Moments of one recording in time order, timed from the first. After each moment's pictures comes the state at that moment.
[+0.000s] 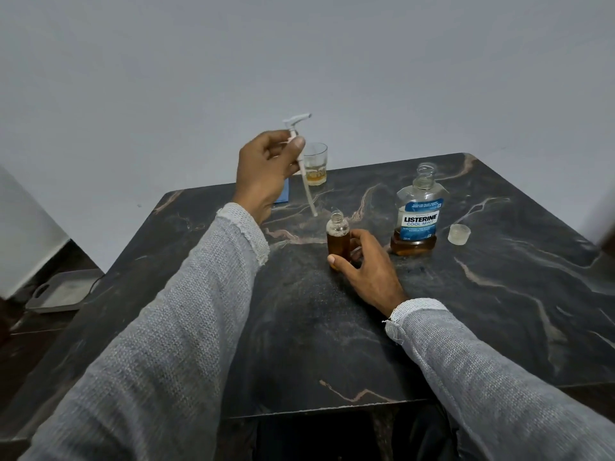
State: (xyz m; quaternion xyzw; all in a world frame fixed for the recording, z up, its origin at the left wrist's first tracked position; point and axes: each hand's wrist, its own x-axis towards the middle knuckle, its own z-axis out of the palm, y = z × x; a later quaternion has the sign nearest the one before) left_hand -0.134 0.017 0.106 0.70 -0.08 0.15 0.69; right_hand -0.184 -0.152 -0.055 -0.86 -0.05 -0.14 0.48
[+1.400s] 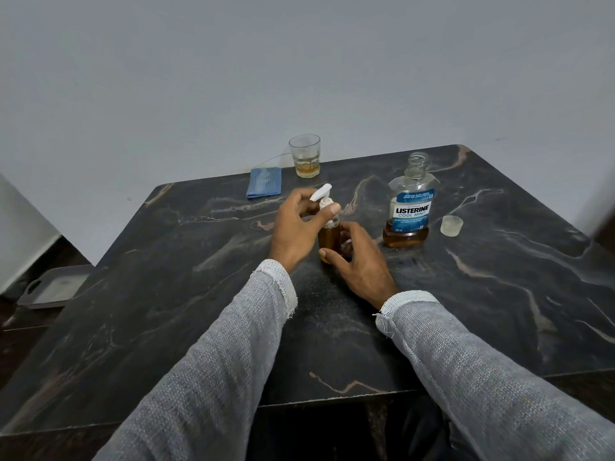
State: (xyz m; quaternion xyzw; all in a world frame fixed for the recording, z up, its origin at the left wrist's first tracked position) left_hand -0.162 -0.020 0.011 0.76 -0.12 0.11 0.62; right_hand -0.182 -0.153 -0.062 -0.86 -0.08 -0.16 0.47
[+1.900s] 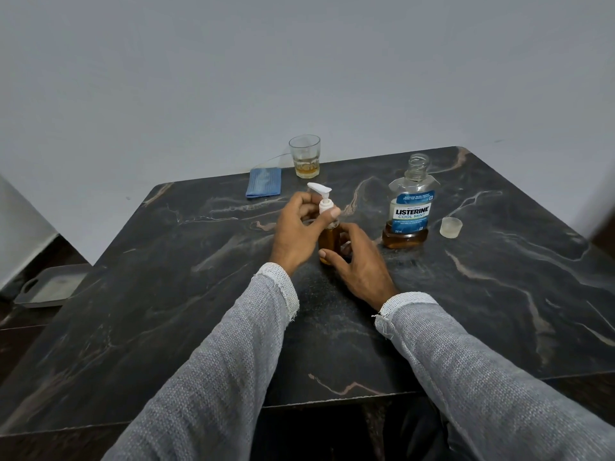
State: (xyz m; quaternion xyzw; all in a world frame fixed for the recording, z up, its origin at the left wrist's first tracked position) left_hand -0.159 -0.019 0.002 0.76 -0.12 0.09 0.63; right_hand -0.184 -0.152 -0.061 -0.87 -0.09 -0.17 0.46
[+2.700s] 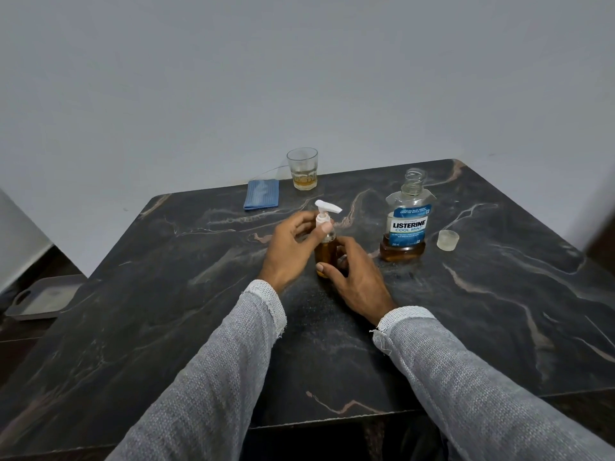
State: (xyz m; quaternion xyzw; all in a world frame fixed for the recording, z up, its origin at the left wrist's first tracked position) left_hand -0.157 -0.008 0.000 0.76 -0.17 0.07 0.62; right_hand -0.184 -0.153 -0.062 -0.88 -0.10 -0.16 0.44
